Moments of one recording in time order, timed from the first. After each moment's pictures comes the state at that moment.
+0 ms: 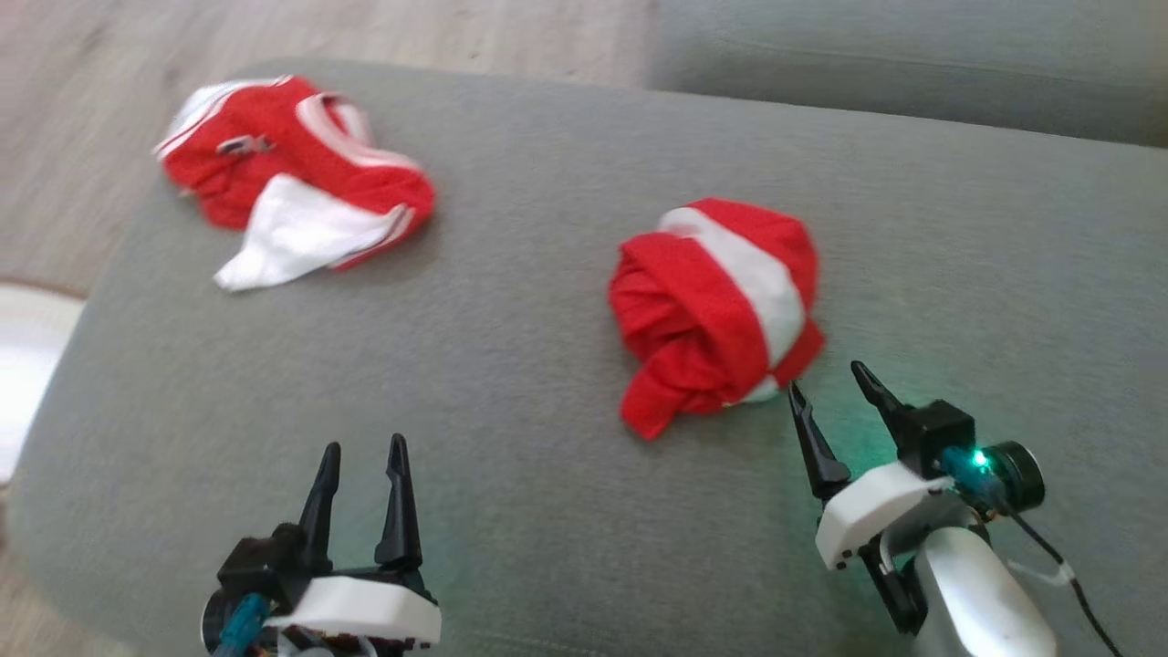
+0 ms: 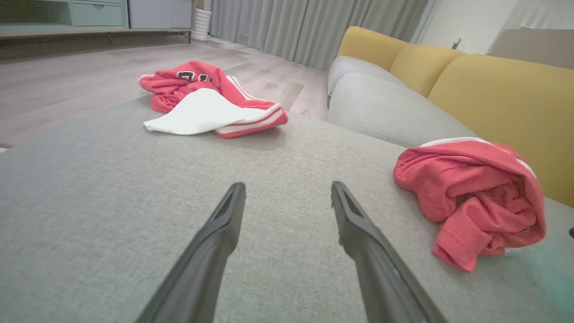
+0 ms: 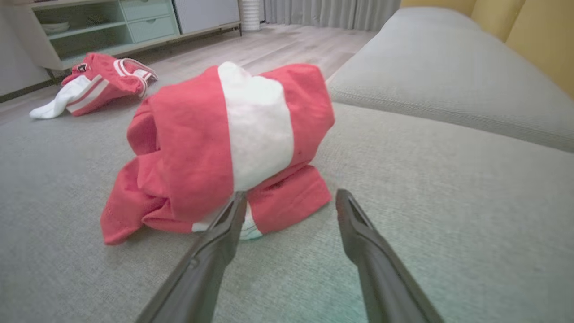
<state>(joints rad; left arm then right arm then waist) -0.04 0.08 -0.27 0.32 -0.43 0.02 -0.25 -0.23 -0.05 0.15 0.58 0.00 0.12 -0.17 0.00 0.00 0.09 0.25</state>
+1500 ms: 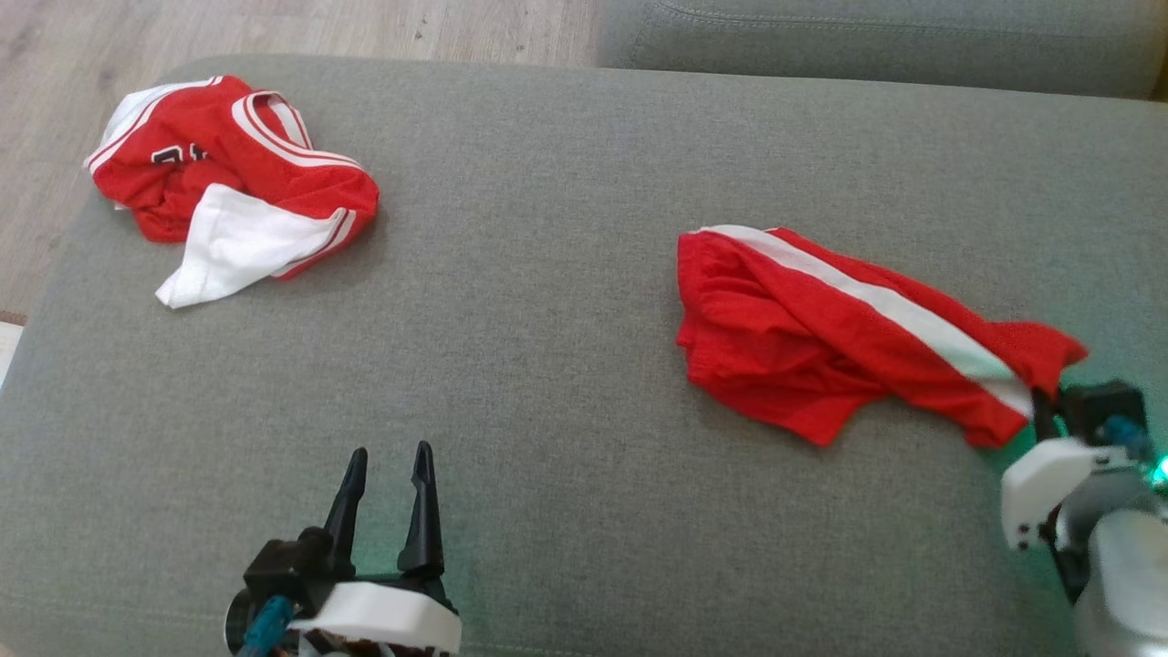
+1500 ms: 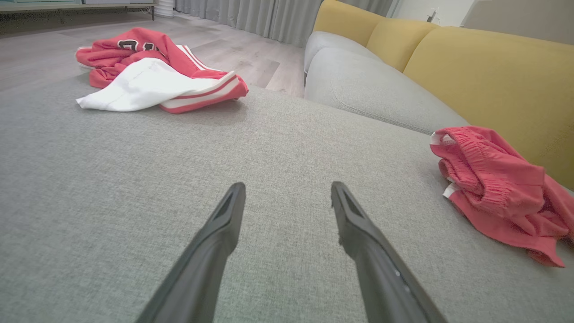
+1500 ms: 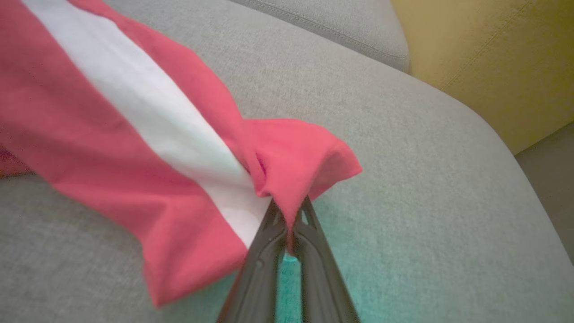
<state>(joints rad) -0.04 0.05 -0.29 0.35 -0.40 0.00 -0.25 -0.30 -0.17 -0.23 0.74 -0.32 0.12 -0.09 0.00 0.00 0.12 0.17</state>
